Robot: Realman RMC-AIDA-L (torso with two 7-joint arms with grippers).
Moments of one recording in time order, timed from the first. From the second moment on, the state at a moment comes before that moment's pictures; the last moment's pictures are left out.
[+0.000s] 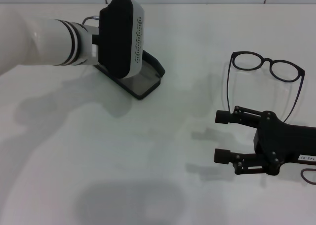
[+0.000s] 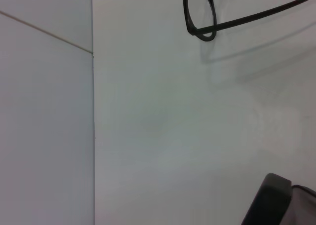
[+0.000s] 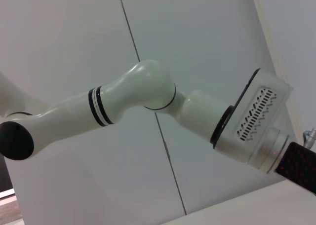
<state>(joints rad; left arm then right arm) -0.48 -2.09 1.59 1.24 2.56 0.81 -1.51 0.47 2.02 -1.23 -0.44 -1.41 -1.72 1.13</state>
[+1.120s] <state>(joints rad) -0.57 -2.09 1.65 1.34 2.69 0.94 -2.05 0.47 2.02 -1.22 -0.44 -1.41 -1.71 1.12</state>
